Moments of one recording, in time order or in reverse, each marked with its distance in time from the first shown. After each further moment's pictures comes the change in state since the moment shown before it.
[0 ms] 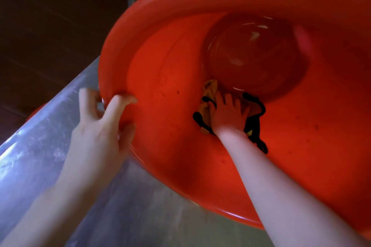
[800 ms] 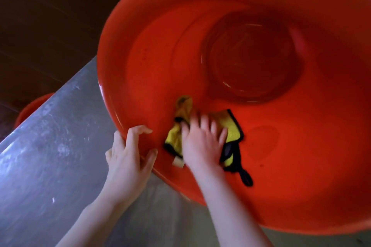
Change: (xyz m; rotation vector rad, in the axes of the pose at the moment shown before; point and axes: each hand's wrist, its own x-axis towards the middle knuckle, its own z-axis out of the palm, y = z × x) left_hand -0.052 -0.003 0.047 -0.235 -0.252 -0.304; right_hand -0.102 -0.063 -0.010 0.053 -0.040 0.016
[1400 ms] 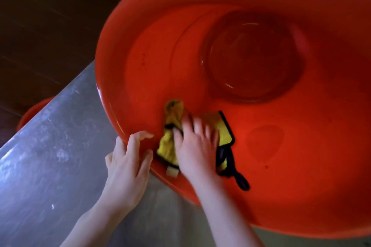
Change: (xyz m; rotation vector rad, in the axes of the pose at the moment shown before) left_hand -0.001 -0.003 -0.001 -0.021 -0.030 0.000; right_hand -0.011 -0.009 0.005 0.117 0.119 -0.140
